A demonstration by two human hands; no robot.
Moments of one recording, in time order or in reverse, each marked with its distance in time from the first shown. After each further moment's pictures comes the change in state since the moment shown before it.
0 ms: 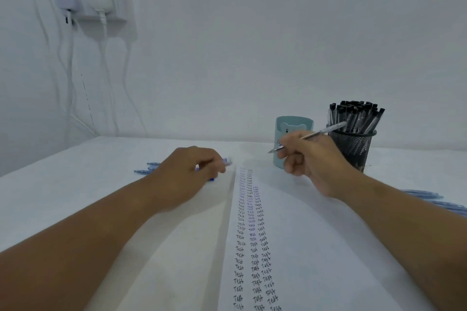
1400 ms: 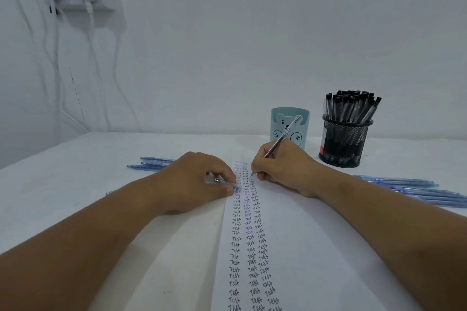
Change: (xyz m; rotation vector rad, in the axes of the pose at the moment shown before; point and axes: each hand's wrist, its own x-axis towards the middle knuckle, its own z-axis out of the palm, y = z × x) left_hand -0.002 0.016 0.016 0.085 -0.179 0.066; right_hand 0.003 0.024 0.028 -0.460 -0.150 0.044
